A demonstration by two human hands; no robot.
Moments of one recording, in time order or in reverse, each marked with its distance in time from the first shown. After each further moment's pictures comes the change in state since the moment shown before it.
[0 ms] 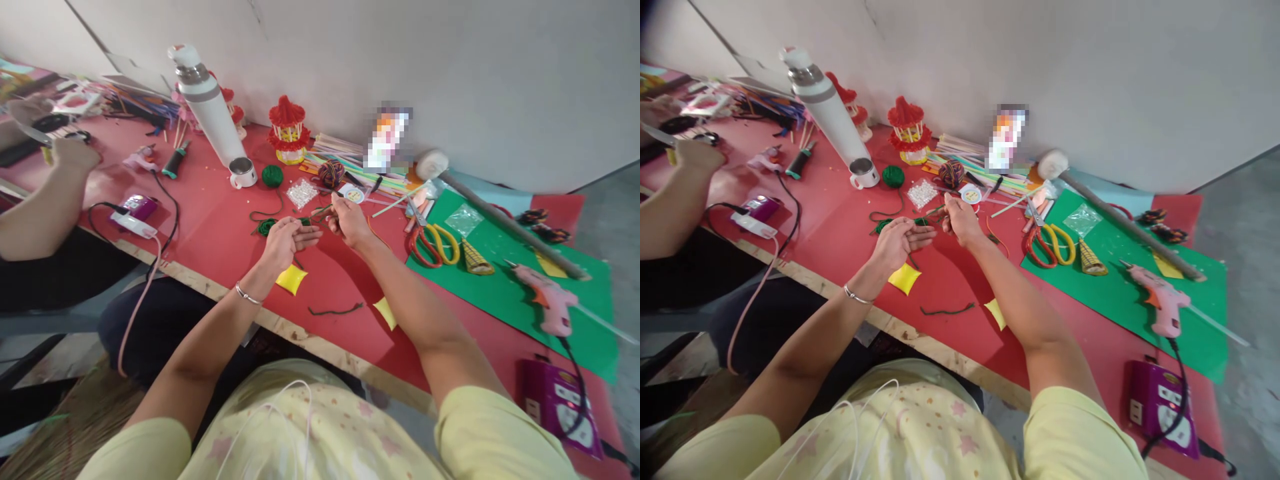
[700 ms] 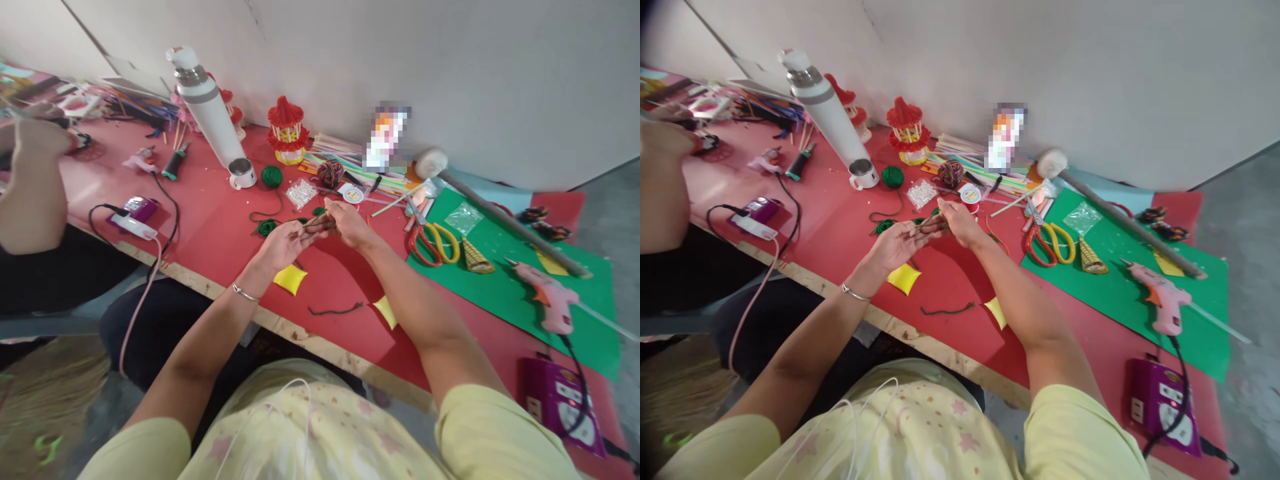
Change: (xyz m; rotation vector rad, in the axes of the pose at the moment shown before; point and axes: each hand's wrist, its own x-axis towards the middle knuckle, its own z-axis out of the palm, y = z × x) left_hand 0.006 0.000 -0.010 -0.127 -0.207 -0.071; right_hand -0.005 0.000 -0.005 0.080 -0.253 0.122
